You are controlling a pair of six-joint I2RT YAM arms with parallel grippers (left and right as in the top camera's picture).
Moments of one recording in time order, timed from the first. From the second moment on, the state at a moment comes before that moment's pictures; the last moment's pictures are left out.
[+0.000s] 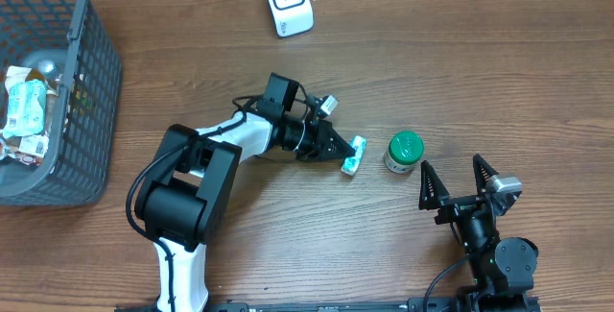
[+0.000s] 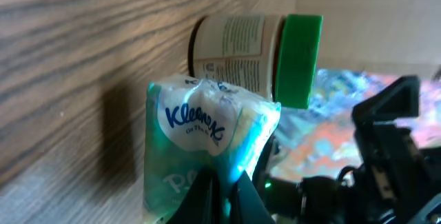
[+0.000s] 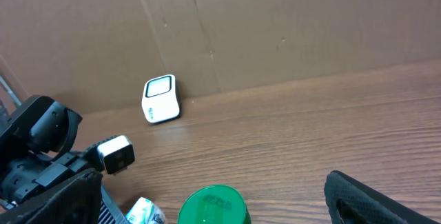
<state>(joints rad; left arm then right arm) -0.41 2.10 1.15 -0.16 1.13 -0.49 0.06 0.01 0.02 -0.02 -0.13 0.25</state>
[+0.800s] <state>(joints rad) -0.53 2.10 1.14 0.00 0.96 -0.81 0.06 0.01 0.02 -0.02 -0.13 0.25</state>
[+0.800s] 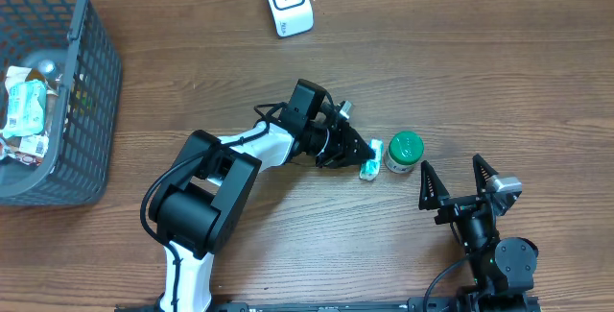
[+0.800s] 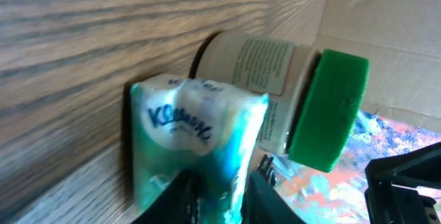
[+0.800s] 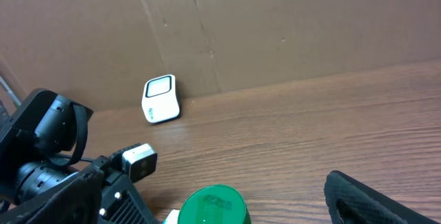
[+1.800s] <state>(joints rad) -0.51 2.04 1.14 0.05 0.93 -0.74 0.06 0.01 0.02 -0.02 -0.13 0.25</state>
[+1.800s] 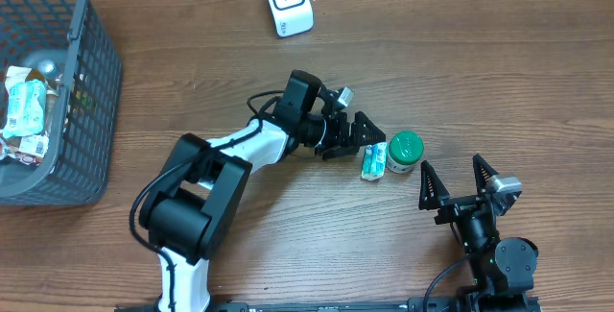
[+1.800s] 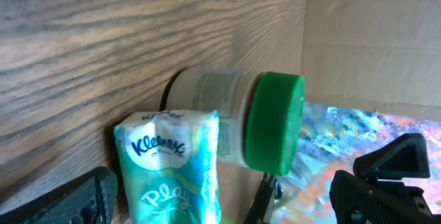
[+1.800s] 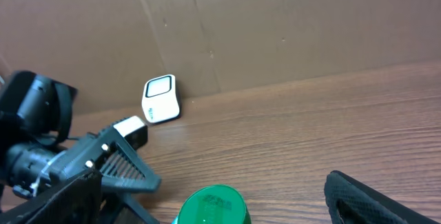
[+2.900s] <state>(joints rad) 0.01 1.84 2.47 -1.19 -0.29 -0.23 0.06 0.01 0.02 -0.02 -0.12 0.25</state>
